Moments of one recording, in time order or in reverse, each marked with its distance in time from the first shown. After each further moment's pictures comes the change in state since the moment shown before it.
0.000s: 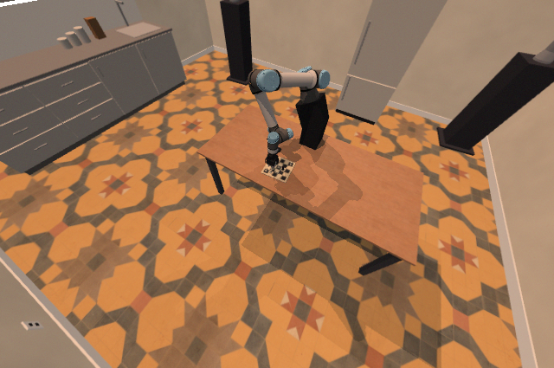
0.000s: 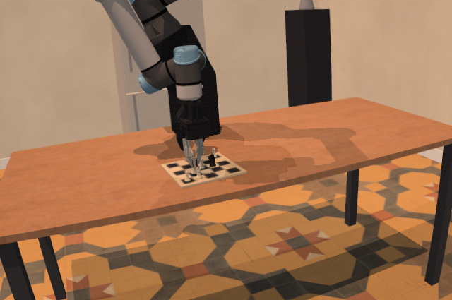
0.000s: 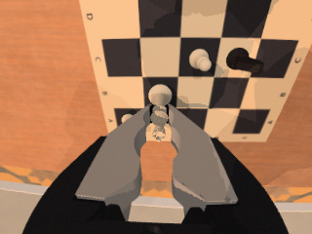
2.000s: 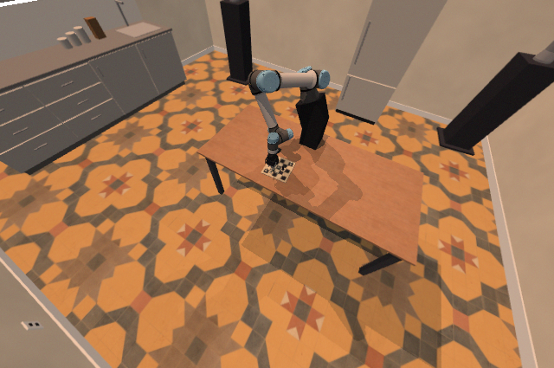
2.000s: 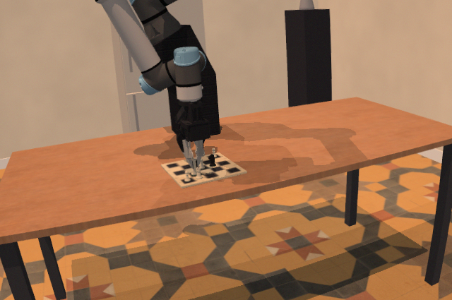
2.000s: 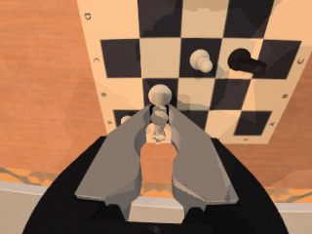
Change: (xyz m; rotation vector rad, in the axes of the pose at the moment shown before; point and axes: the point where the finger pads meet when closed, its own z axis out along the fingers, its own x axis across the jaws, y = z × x) arm 0.000 0.000 0.004 0.000 0.000 0.000
